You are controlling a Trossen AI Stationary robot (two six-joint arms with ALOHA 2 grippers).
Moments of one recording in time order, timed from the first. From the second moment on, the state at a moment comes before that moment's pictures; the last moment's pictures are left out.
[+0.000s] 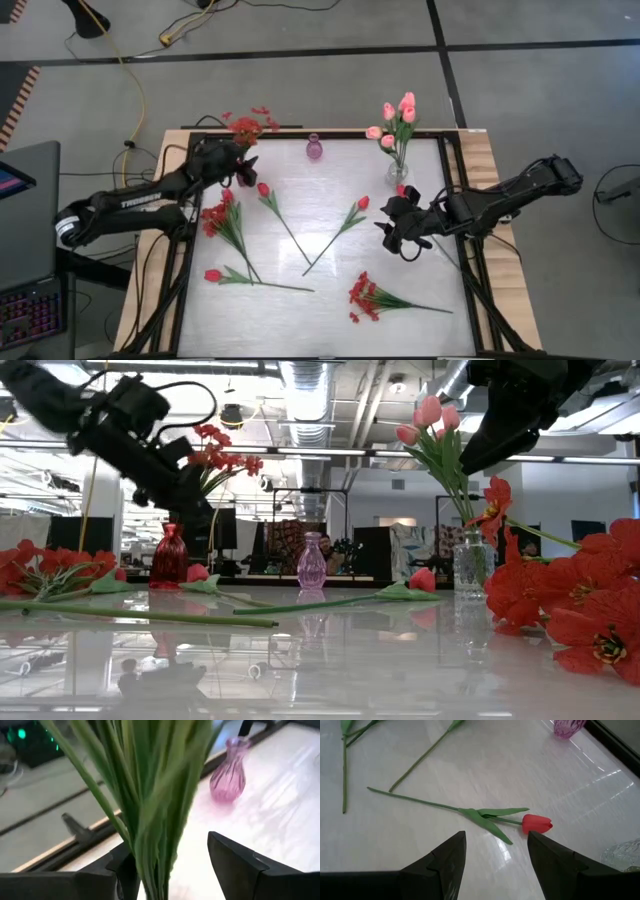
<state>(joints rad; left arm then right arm) 0.67 0.92 0.39 0.07 -0.21 -0.07 0.31 1.13 0.83 -0.59 0.52 0.57</state>
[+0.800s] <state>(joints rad) 0.42 0.65 0.72 -0.76 -0.17 -0.33 0.30 1.13 0.83 -0.54 0.47 0.52</state>
